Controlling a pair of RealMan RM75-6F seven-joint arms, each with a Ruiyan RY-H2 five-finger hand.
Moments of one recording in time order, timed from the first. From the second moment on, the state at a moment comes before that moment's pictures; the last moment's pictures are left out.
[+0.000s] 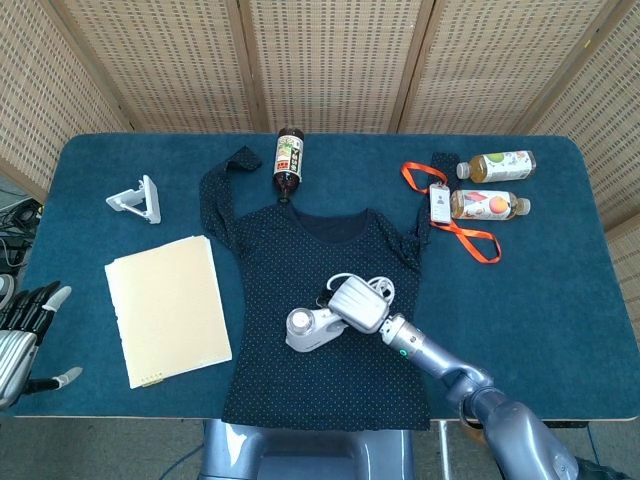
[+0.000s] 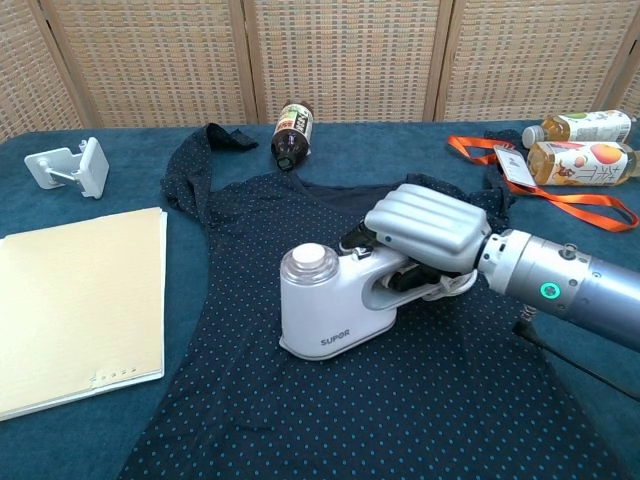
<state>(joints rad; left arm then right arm) -0.08 -0.92 0.04 -1.84 1.58 1.43 0.03 0.81 -2.04 -0.09 -0.40 -1.77 1.32 0.38</state>
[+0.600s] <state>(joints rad) -0.08 -0.92 0.05 -1.85 1.61 1.44 0.05 0.70 -1.99 -0.11 -0.20 -1.75 1.38 0.51</state>
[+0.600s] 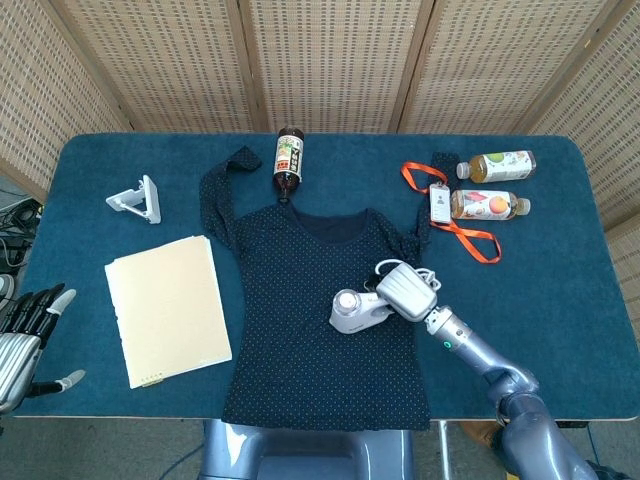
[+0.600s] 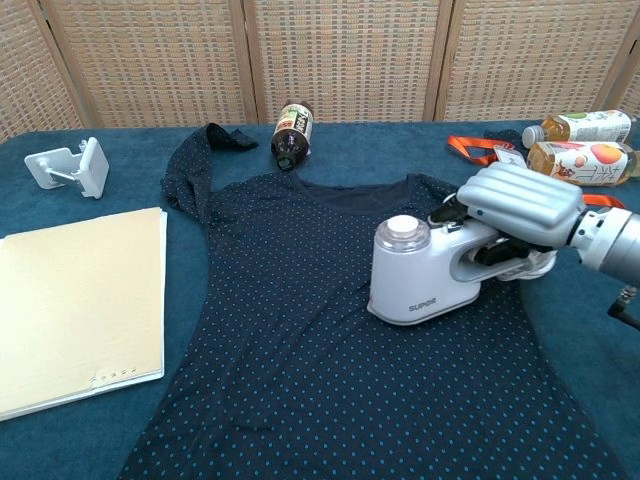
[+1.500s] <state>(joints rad) -0.08 -0.92 0.05 -1.86 1.63 1.45 0.05 0.69 -2.02 -0.19 -0.24 -1.83 1.51 0.54</state>
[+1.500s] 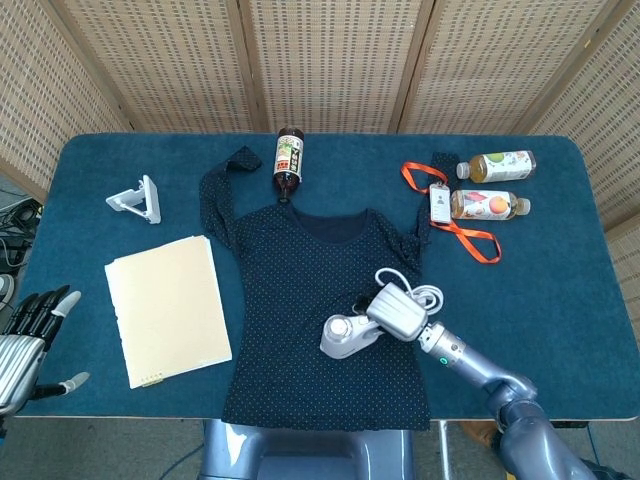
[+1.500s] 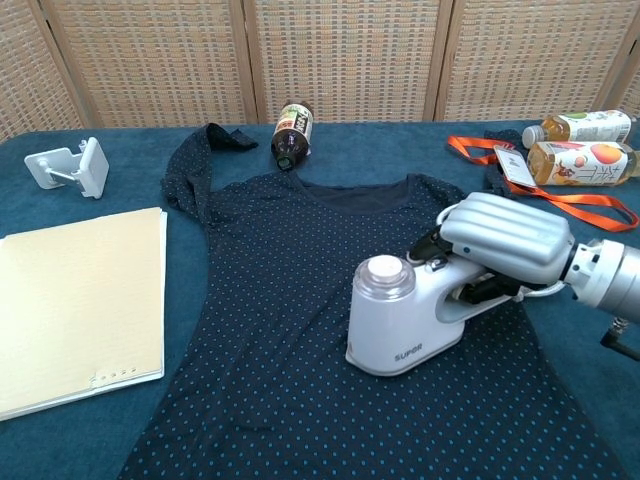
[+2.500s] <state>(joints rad) -0.08 -0.92 0.05 -1.86 1.63 1.44 0.05 0.70 -2.08 -0.29 -0.19 -1.94 1.60 0.45</state>
